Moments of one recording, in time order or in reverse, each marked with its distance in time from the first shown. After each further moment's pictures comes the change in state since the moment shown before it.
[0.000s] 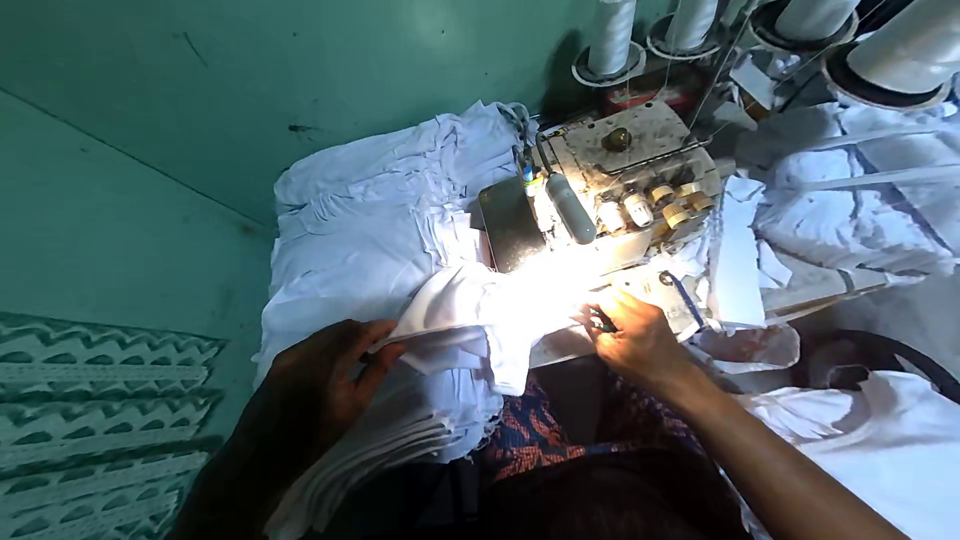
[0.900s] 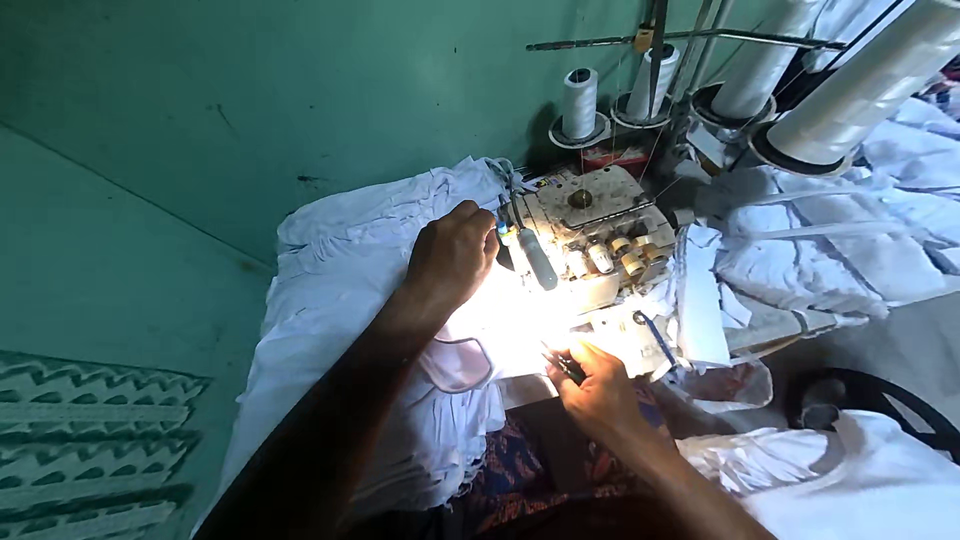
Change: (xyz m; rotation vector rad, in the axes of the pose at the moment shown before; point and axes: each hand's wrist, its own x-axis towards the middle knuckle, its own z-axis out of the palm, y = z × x) left_hand 0.204 0.055 0.062 0.013 0.174 0.060; right_hand -0.004 -0.034 -0.002 0.235 0.018 0.252
